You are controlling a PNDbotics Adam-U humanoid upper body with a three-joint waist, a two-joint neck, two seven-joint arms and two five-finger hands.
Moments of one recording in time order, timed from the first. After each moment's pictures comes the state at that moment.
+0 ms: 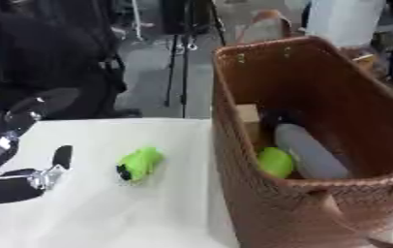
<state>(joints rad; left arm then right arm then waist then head) -0.33 0.61 0.10 -1.98 -0.59 -0.40 -0.27 -0.05 -0.09 -0.35 -1.99 0.53 -0.42 -0.80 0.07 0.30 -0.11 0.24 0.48</state>
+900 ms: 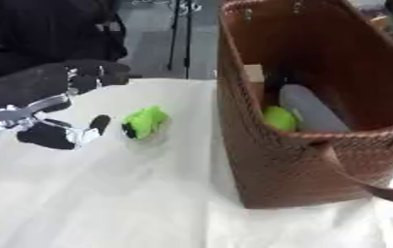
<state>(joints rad) -0.49 0.63 0.00 -1.90 -0.64 -0.32 -0.61 -0.04 -0.10 -0.34 -1.99 0.52 -0.42 -0.81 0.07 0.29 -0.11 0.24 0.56</state>
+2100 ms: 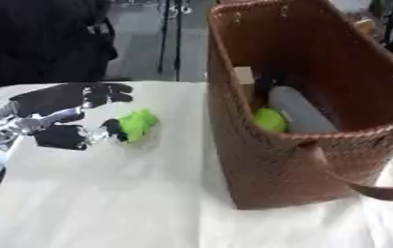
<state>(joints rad) -0.55 0.47 -0.01 -1.71 -0.87 -0.30 -0.69 -0.04 -0.10 -0.33 -1.99 0.52 -0.41 -0.81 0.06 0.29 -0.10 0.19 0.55</state>
